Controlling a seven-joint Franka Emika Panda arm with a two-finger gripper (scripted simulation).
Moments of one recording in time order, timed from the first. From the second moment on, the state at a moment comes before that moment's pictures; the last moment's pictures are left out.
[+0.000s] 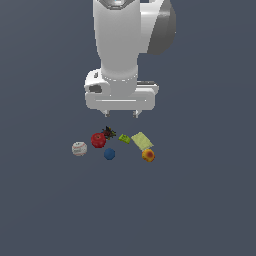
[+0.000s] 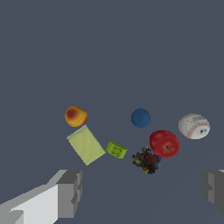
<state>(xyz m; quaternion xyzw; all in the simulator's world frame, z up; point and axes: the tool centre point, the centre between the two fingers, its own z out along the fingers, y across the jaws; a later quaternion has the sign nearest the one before) -0.006 -0.022 0.291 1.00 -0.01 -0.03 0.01</state>
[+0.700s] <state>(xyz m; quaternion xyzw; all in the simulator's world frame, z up) -0.006 -0.006 0.302 1.00 0.03 -0.02 0.02</state>
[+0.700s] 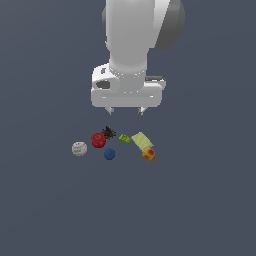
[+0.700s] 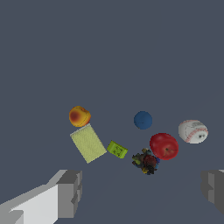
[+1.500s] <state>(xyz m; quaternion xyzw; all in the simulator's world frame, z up) -0.006 -0.035 0.259 1.00 0.07 -0.02 0.01</state>
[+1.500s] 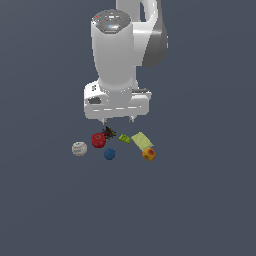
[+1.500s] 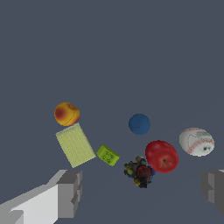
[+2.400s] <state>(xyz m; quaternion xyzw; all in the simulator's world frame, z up) -0.040 -0.123 0.137 0.99 0.17 0.00 0.00</state>
